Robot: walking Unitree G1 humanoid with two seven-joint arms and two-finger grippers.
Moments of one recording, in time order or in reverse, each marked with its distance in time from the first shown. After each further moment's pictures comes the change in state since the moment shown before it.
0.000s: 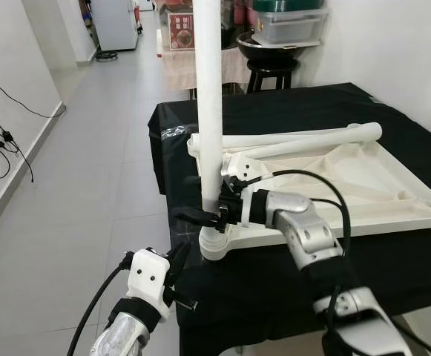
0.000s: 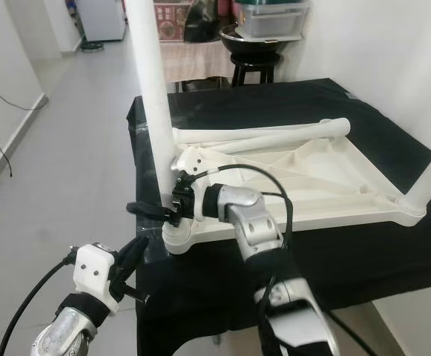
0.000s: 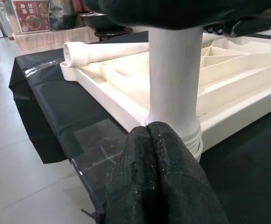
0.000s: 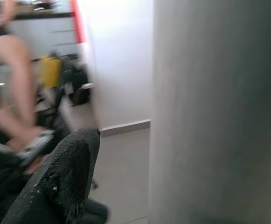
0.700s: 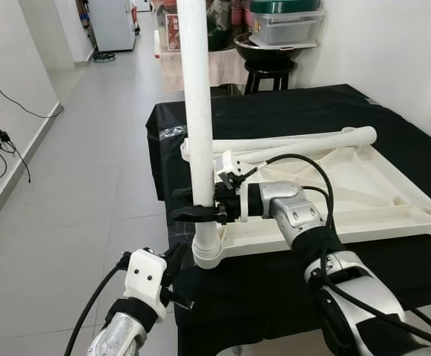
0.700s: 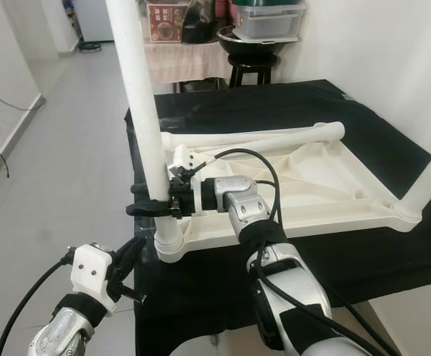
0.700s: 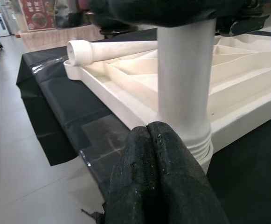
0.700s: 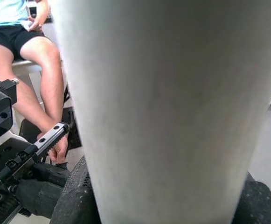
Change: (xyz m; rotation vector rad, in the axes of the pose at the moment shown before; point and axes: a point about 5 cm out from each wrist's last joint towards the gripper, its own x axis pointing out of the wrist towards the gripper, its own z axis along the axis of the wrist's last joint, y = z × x) left arm -0.001 0.001 -0.003 -0.004 0.015 0.007; right arm -0.007 -0.018 -0.010 0.056 0.012 0.063
